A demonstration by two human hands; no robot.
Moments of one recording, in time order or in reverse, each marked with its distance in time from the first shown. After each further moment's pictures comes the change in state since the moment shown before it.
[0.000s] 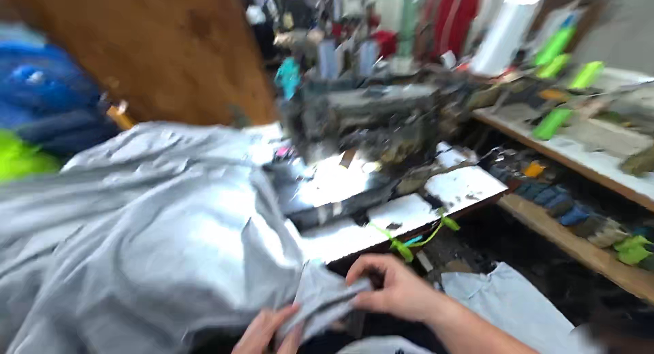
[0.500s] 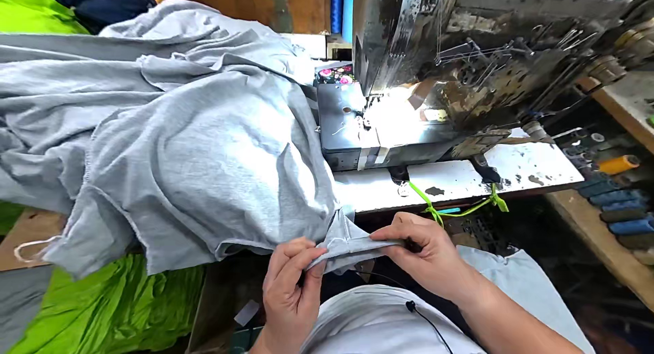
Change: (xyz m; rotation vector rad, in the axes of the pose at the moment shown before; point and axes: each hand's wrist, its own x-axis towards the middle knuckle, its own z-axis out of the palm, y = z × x) left_hand 0.005 -0.019 0.015 -0.009 0.185 0.155; right_hand 0.015 0.010 0.009 -0.400 0.054 -0.119
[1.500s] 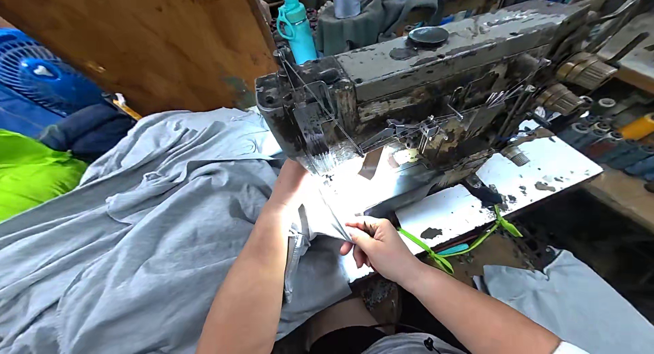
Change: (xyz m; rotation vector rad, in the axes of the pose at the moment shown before) left_hand 0.278 -0.046 0.101 0.585 -0.591 -0.723; right_hand 0.100 0.043 -0.013 0.540 0.131 0.489
